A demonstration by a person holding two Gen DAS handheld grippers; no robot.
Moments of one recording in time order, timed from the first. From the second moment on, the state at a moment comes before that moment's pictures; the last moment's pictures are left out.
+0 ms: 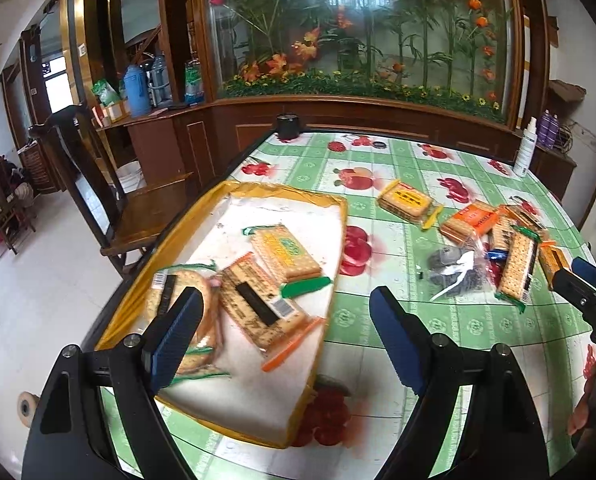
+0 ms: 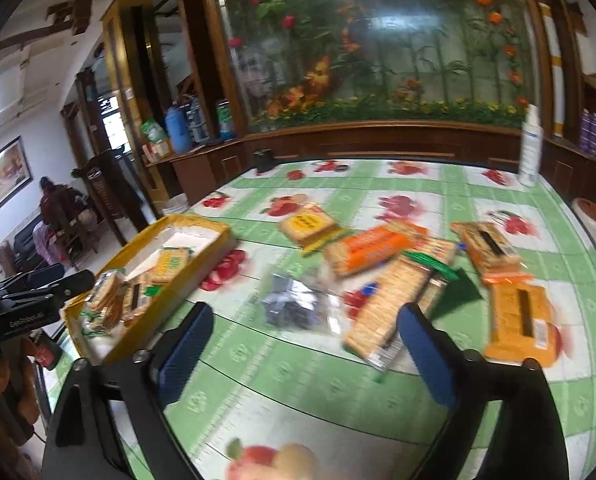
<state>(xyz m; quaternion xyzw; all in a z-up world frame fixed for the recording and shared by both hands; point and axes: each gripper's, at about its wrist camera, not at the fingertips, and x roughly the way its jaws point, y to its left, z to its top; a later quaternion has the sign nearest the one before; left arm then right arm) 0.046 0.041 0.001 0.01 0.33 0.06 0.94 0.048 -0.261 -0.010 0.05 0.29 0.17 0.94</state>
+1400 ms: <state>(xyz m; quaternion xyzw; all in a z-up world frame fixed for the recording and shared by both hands) 0.148 -0.118 -0.057 0.20 0.40 -0.27 0.85 0.112 -0.295 -0.055 0.14 0.38 0.09 0.91</state>
